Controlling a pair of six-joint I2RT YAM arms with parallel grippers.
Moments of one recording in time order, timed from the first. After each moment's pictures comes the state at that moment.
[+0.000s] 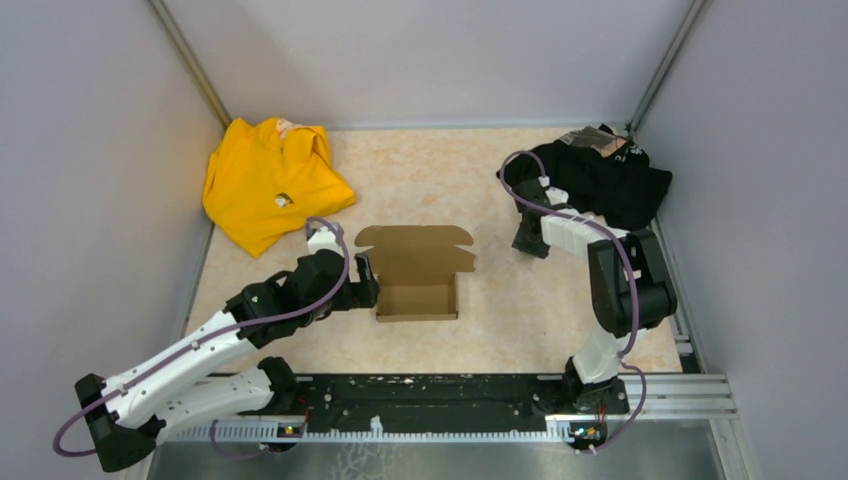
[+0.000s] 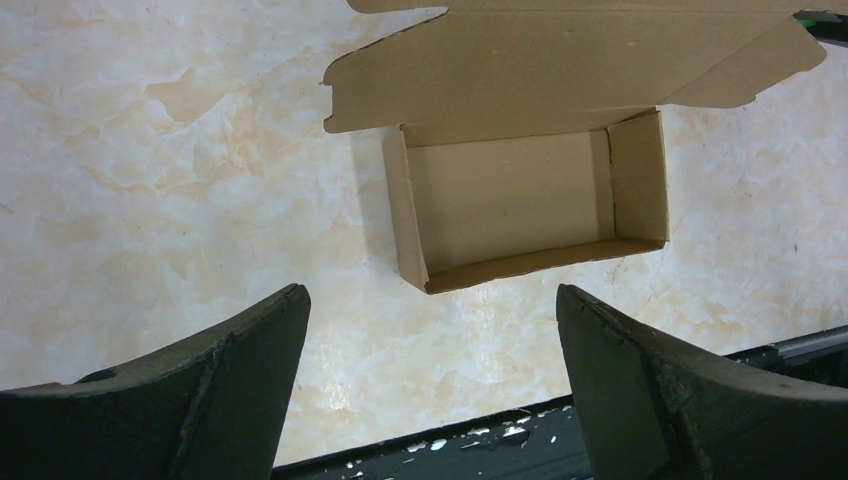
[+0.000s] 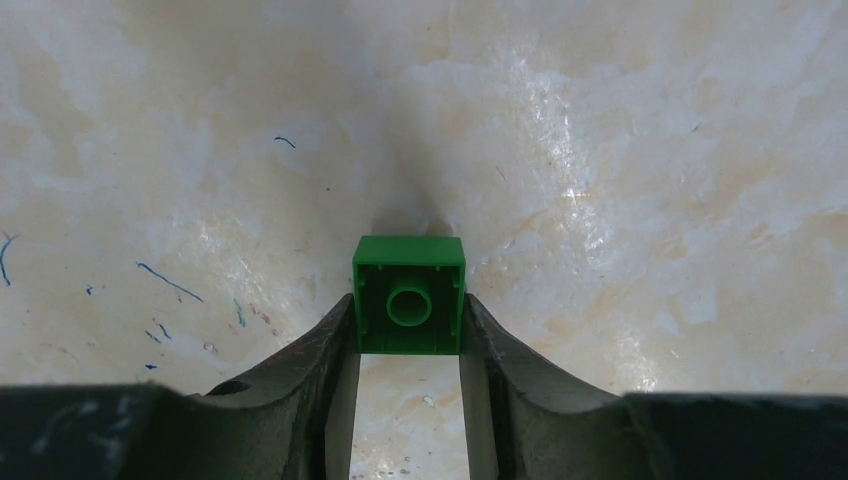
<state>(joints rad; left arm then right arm) -0.93 0.83 0.79 -0.72 -0.43 -0.76 0.28 1.69 0.99 -0.45 0.33 0.65</state>
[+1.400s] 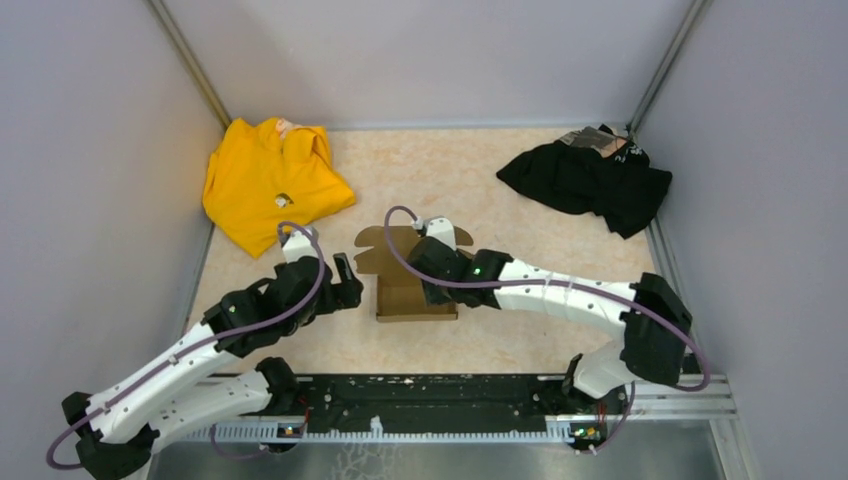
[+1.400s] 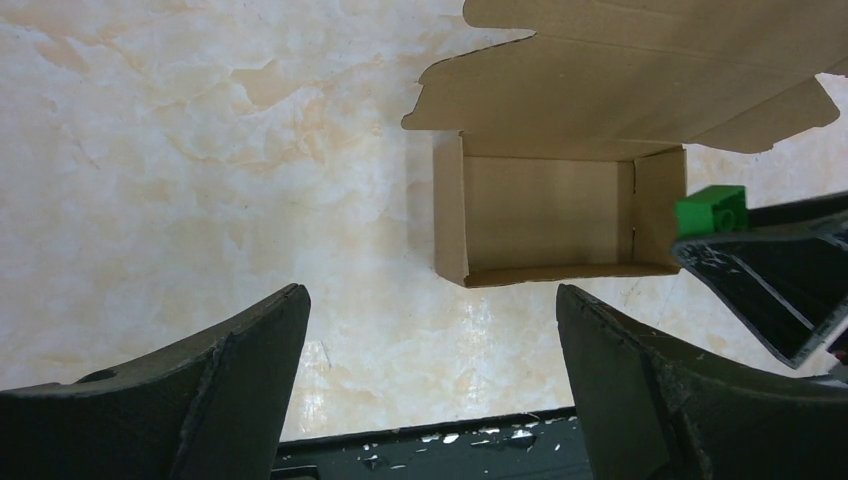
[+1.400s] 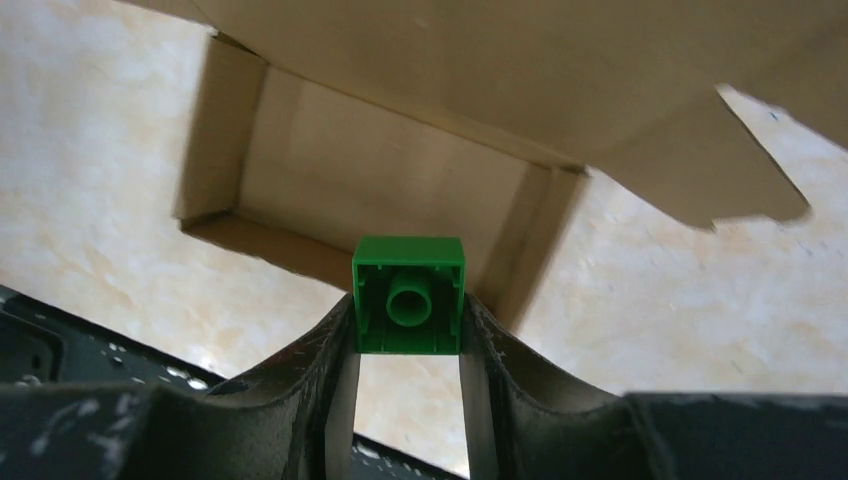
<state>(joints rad) -0.92 0.73 0.81 -0.85 -0.52 -0.85 1.10 1.42 1.08 -0.64 0.37 0.65</state>
